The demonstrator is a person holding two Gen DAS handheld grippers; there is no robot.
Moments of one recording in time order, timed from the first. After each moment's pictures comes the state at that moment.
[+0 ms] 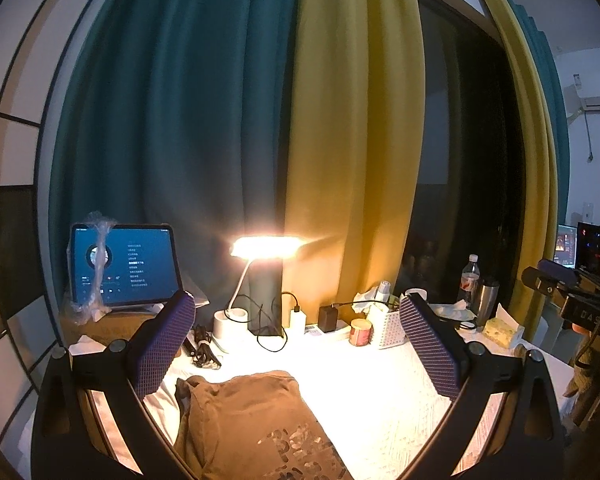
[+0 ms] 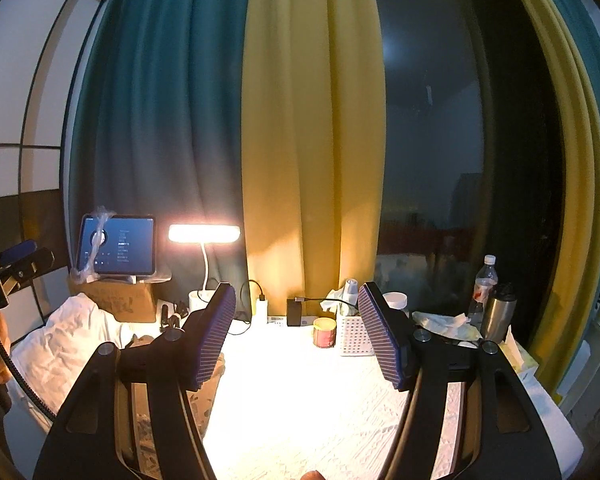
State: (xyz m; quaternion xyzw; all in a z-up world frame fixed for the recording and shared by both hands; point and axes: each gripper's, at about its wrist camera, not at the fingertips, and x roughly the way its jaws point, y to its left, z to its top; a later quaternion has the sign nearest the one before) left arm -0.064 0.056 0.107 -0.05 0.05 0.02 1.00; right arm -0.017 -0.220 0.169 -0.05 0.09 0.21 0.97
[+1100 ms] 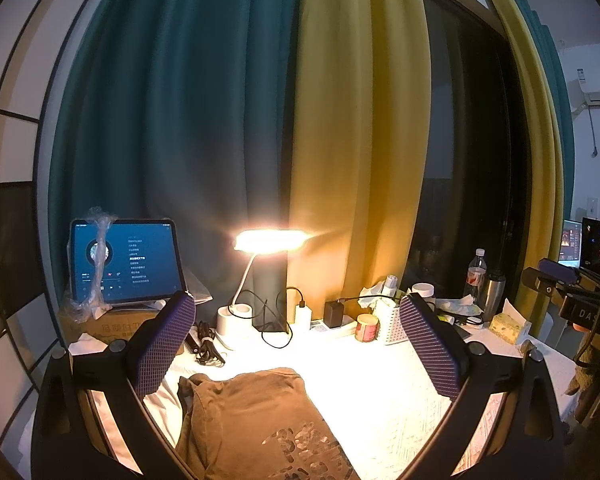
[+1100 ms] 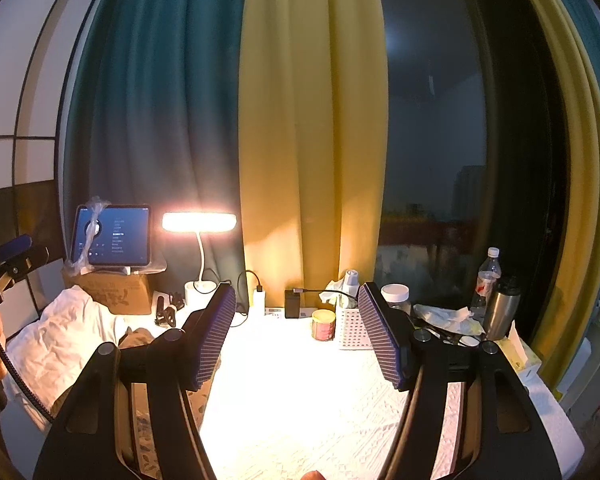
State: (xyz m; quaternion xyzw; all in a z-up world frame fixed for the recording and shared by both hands) left arm -0.052 0.061 0.101 -0.05 0.05 0.03 1.00; right arm -0.002 -0.218 0.161 -0.05 0.10 0.21 0.97
